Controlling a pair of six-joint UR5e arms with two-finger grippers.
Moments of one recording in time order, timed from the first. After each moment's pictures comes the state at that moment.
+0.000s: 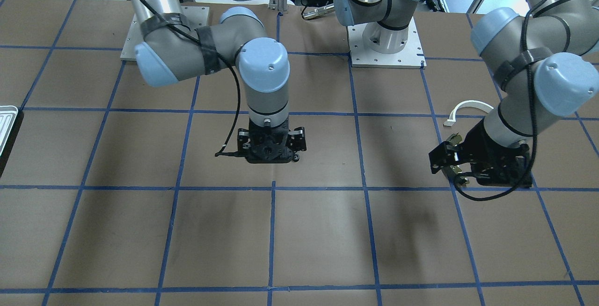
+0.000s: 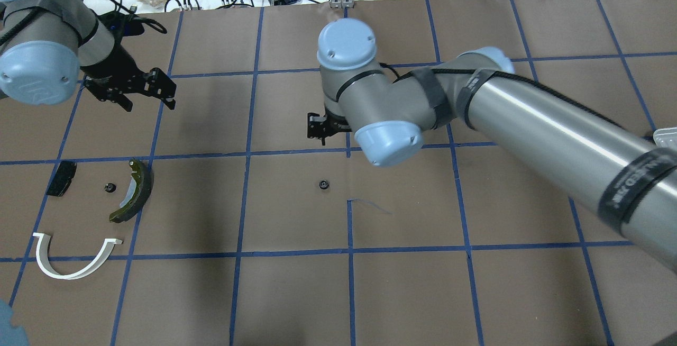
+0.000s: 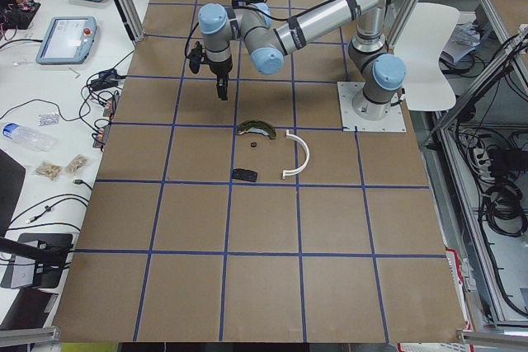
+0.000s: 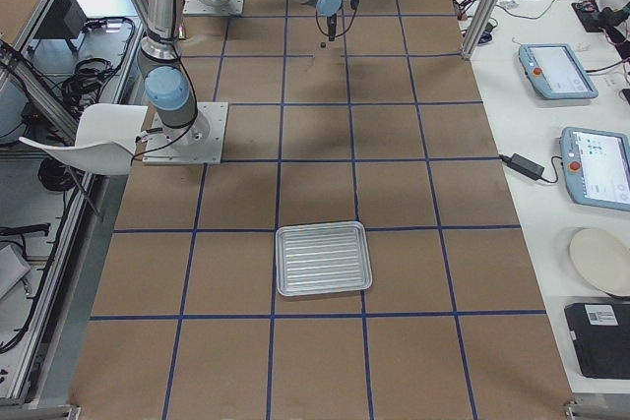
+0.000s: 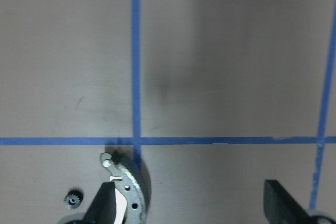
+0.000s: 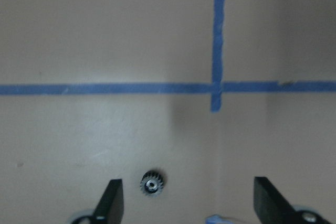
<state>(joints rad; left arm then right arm) -1.35 -1.81 -1.69 -1.23 1.53 0.26 1.92 -1.22 1.66 -2.08 -1.55 0.34</state>
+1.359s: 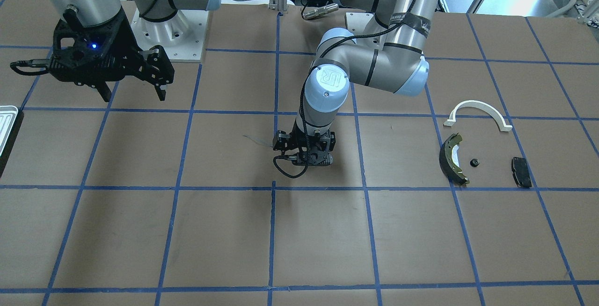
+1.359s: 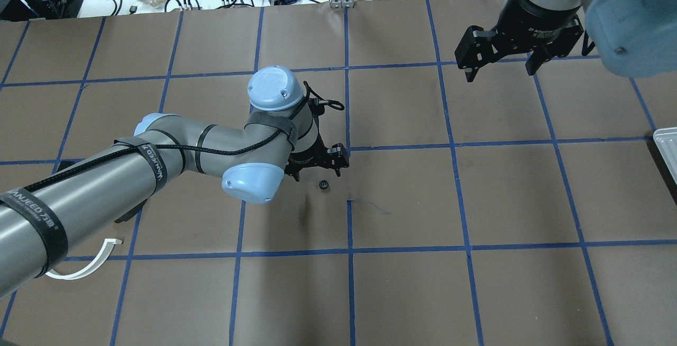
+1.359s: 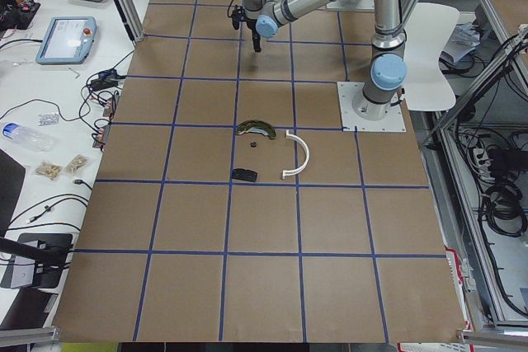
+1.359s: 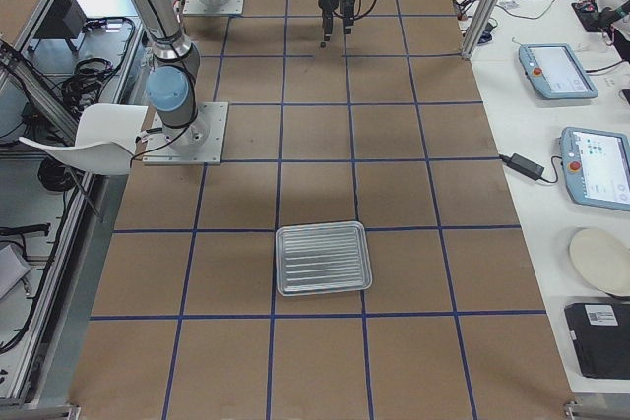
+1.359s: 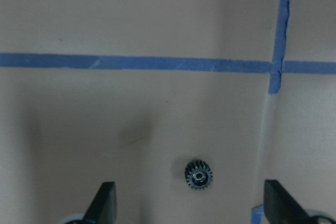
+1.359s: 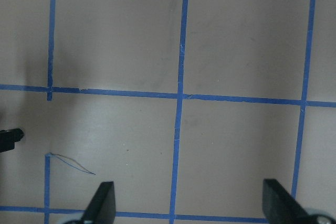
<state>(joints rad) -1.86 -1.94 -1.93 -0.86 1.45 -0.33 1.58 -1.58 1.60 -1.68 -1.59 -0.05</state>
